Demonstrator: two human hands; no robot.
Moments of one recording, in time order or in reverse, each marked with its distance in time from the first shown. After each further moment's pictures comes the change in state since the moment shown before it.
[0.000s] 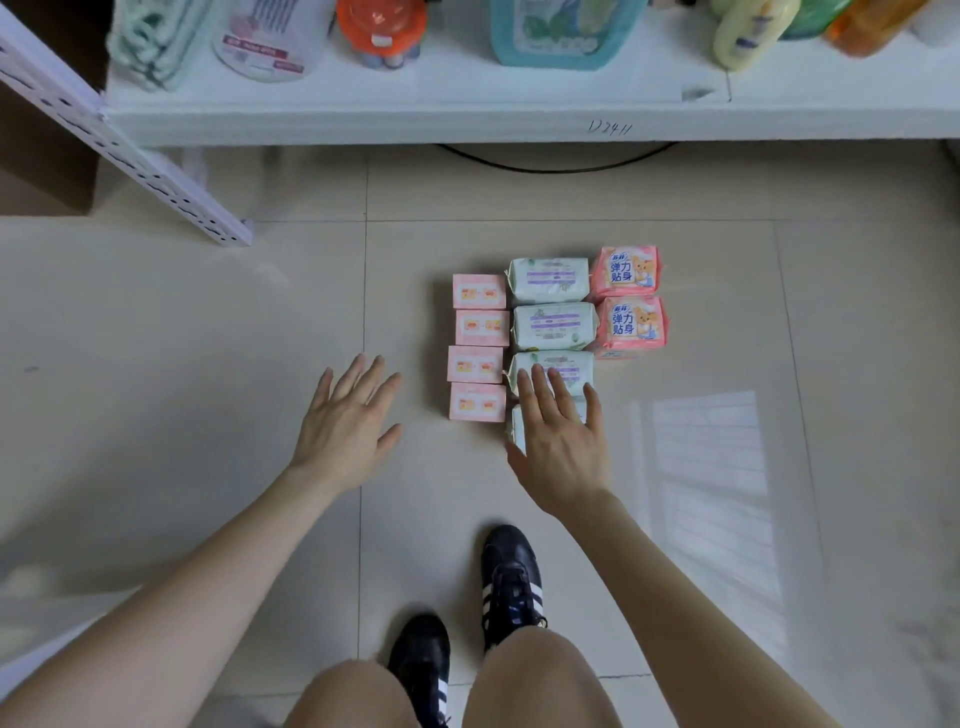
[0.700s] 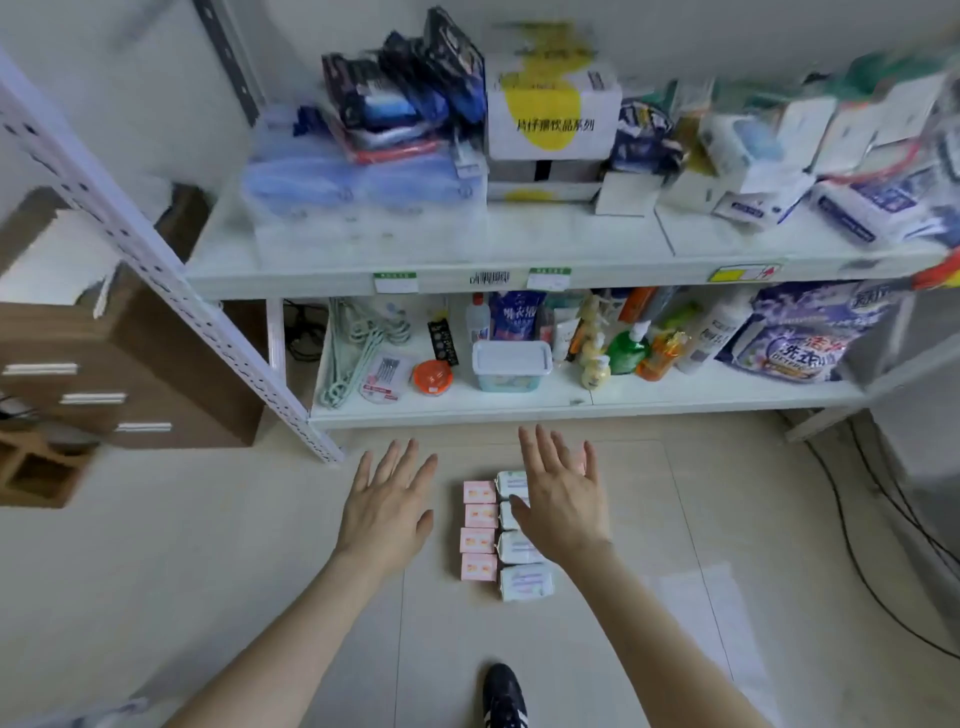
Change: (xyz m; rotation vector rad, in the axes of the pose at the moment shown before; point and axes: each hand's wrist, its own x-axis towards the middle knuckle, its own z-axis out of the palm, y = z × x) left_hand -0.156 0.084 -0.422 0.100 0.197 -0.022; right_hand -0.127 -0.011 -0.439 0.031 0.222 -0.013
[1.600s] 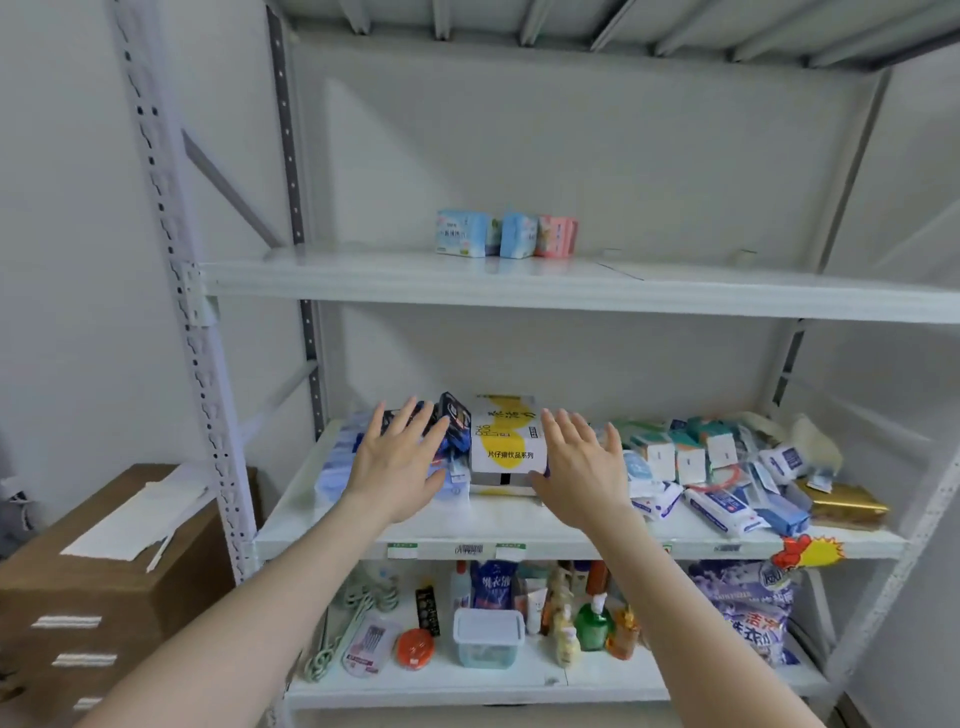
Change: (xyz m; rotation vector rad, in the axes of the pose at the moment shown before) left_hand -0.023 0.012 -0.382 0.266 0.650 0.002; right_hand -0.032 0.011 -0.370 -0.165 0.599 -0.002
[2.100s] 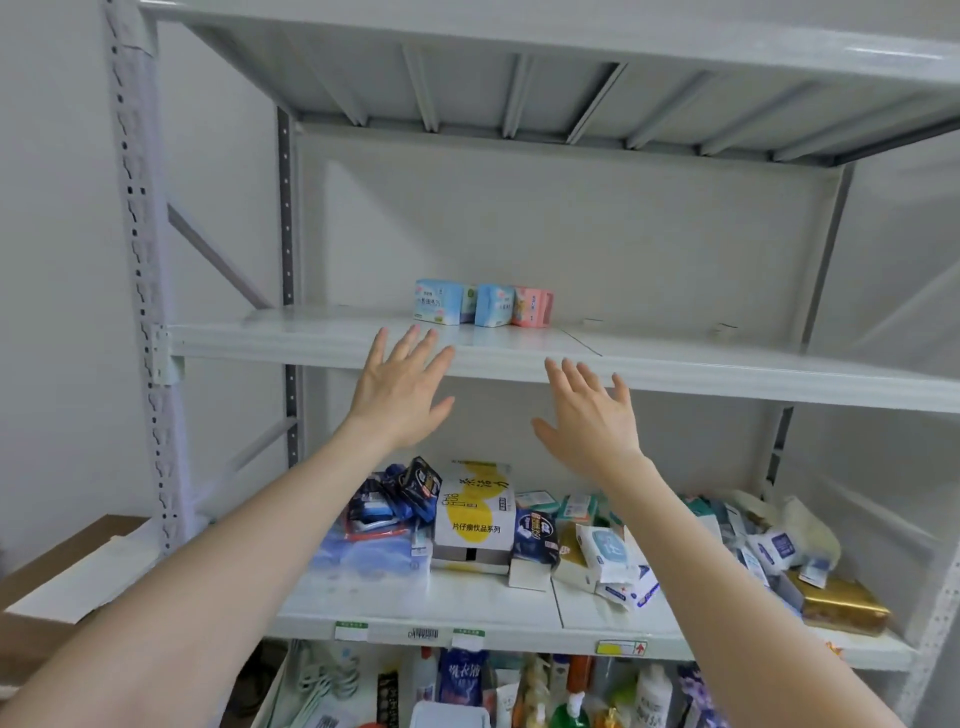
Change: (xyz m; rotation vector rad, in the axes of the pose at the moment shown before) left_hand 0.126 0.026 -0.117 0.069 0.278 -0.071; right_hand 0.092 0.095 -0.095 -0.035 0.235 -0.072
